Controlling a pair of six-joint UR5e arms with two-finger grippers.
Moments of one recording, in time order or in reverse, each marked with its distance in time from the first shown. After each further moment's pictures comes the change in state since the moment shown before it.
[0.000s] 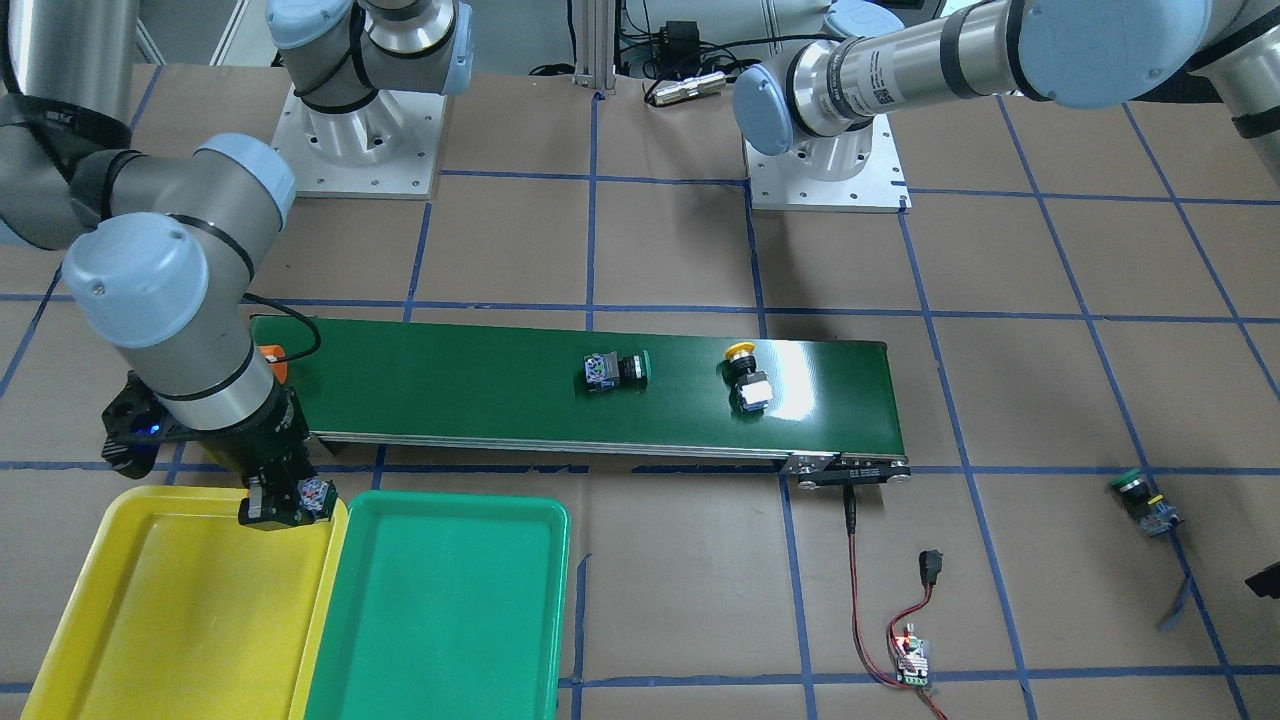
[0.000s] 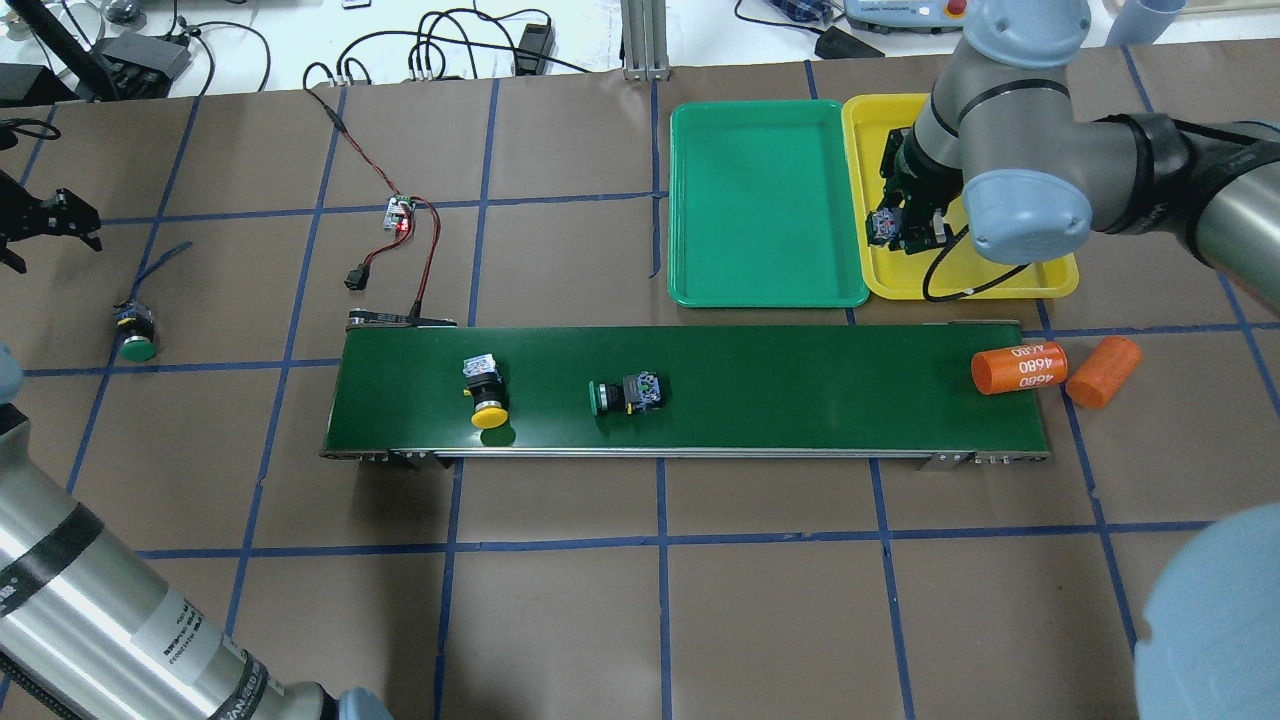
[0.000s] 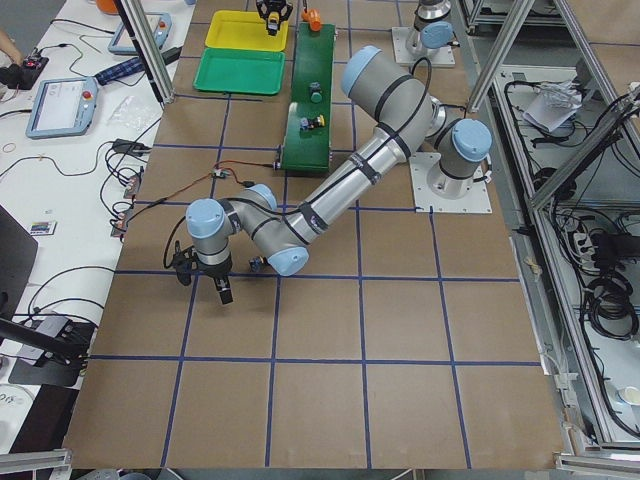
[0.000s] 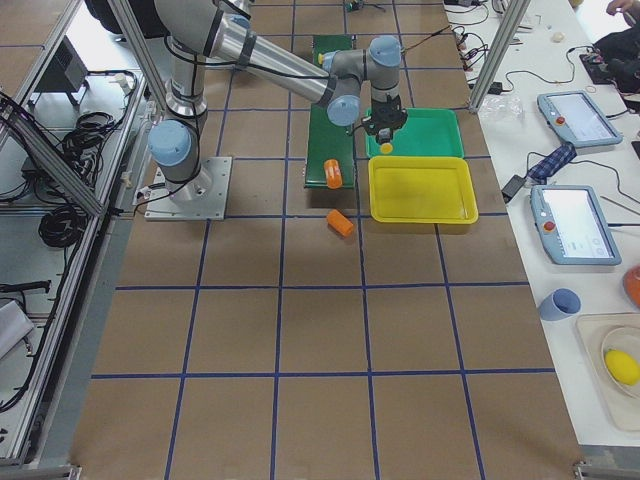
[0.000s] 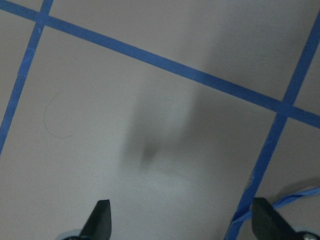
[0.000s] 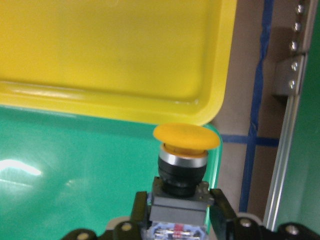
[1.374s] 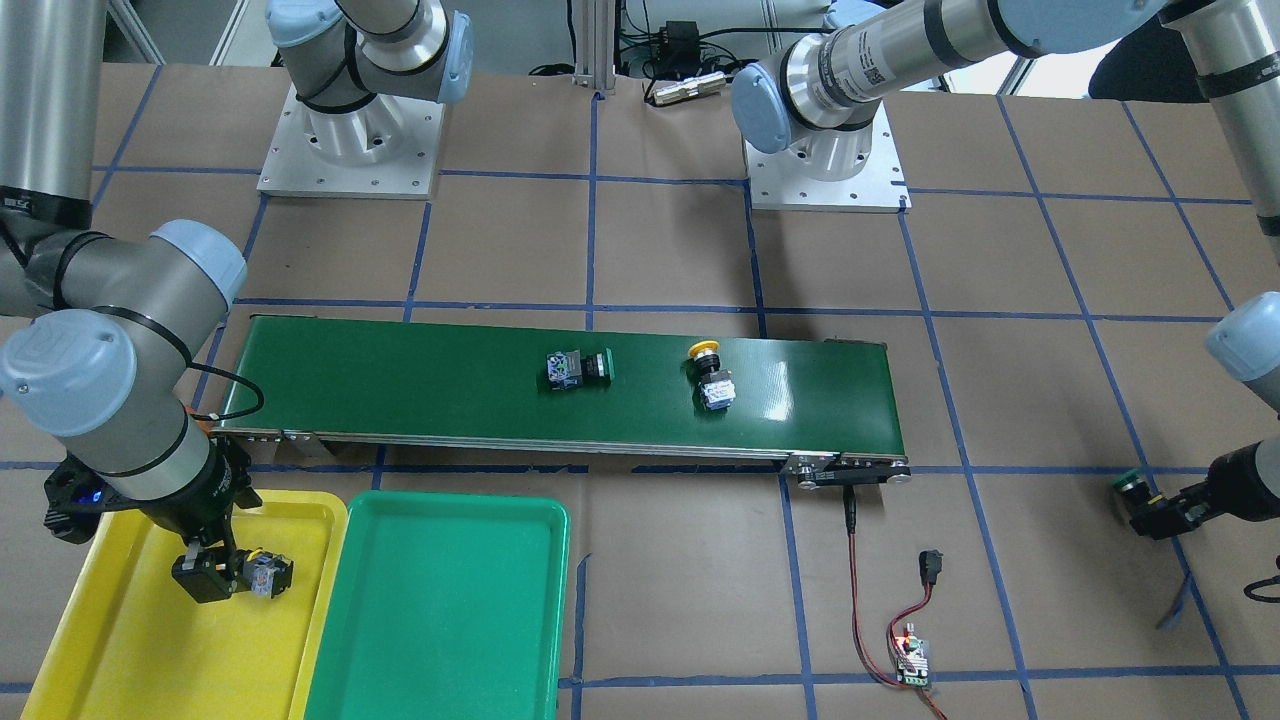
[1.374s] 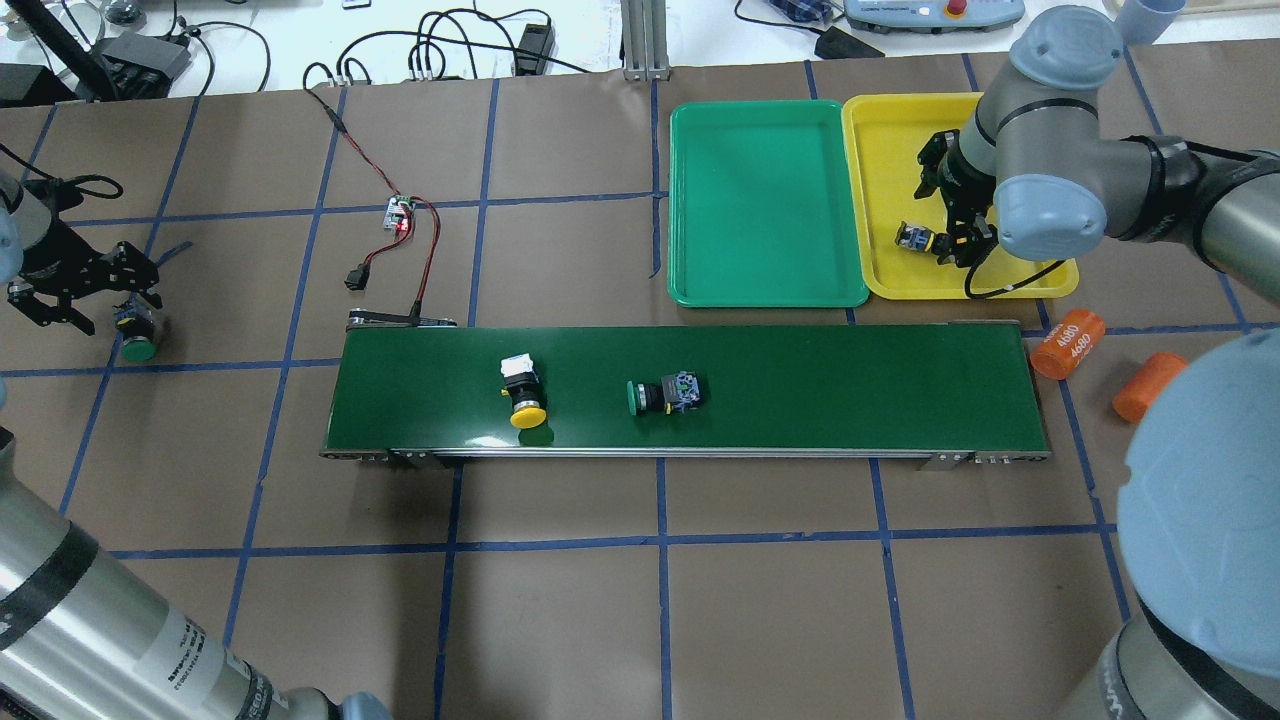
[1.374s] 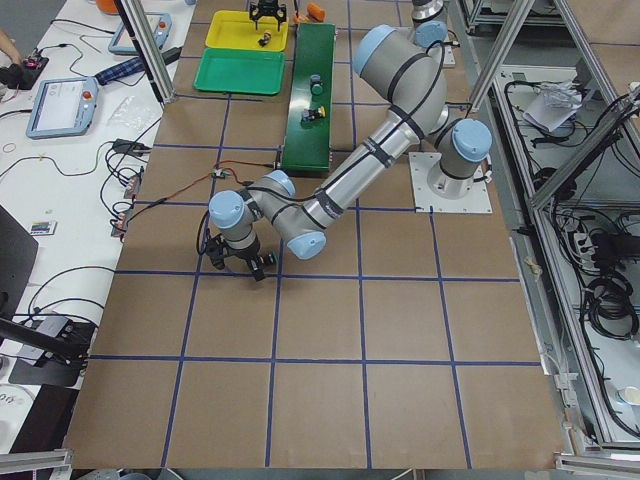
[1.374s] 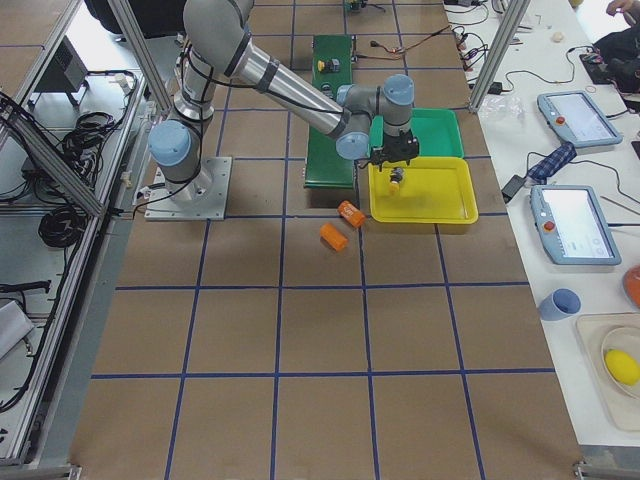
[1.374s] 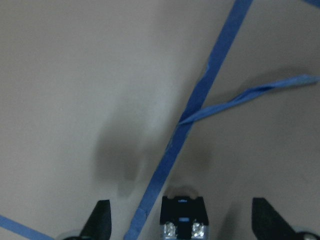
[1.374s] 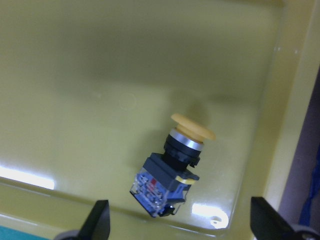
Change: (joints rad) left arm -0.024 0.127 -0.255 -0.085 -0.015 -0.057; right arm -0.072 0.103 -0.028 -0.083 -0.002 -0.067
